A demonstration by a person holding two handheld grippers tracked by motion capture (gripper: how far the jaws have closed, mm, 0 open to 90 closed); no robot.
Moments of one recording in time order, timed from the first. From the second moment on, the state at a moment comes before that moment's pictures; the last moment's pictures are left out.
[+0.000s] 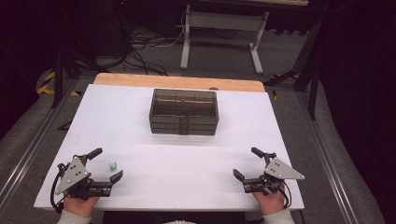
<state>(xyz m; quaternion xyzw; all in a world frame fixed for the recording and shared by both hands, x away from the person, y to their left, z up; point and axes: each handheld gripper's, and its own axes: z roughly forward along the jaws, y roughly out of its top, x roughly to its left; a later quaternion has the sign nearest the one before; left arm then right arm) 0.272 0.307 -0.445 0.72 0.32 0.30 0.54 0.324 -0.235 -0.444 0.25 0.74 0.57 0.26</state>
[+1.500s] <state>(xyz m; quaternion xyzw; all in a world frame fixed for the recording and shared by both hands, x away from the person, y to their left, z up) 0.271 0.306 -0.442 0.72 0.32 0.29 0.54 0.354 -0.148 -0.419 0.19 0.78 0.56 0.21</state>
